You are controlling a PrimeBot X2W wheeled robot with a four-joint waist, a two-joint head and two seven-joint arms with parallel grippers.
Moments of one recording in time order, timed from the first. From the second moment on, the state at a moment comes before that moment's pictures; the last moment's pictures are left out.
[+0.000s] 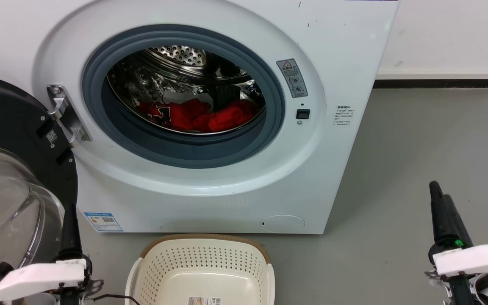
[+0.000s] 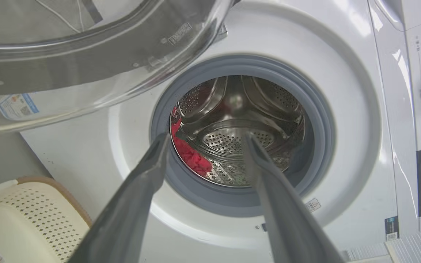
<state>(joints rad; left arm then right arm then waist) -0.05 0.05 0.25 0.17 -1.20 -0.09 -0.03 -0.05 -0.04 -0.12 0.13 0.92 0.13 -0.03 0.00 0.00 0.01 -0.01</state>
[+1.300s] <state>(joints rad) 0.00 0.10 -0.06 -0.08 -0.44 0.12 -0.15 -0.01 -0.04 -0.03 -0.06 0.18 0.13 -0.15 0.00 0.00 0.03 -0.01</state>
